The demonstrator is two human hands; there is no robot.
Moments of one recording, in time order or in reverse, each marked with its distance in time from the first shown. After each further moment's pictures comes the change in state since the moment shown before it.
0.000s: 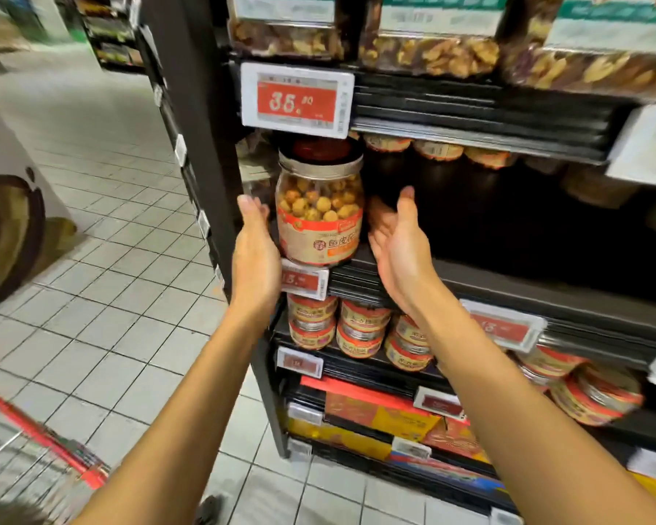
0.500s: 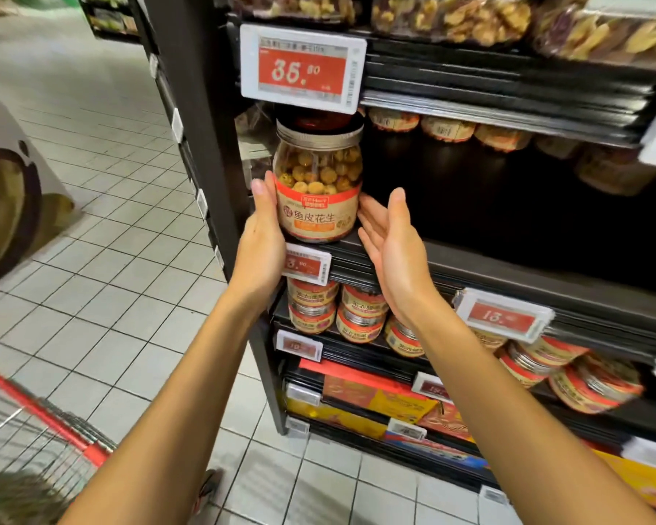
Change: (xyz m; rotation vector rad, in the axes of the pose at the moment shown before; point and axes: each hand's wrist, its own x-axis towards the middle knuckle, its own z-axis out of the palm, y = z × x) left_hand -0.004 0.000 -0.002 0.127 -0.160 0.025; right_hand -0.021 0.015 -0.002 -0.191 -0.008 -0.035
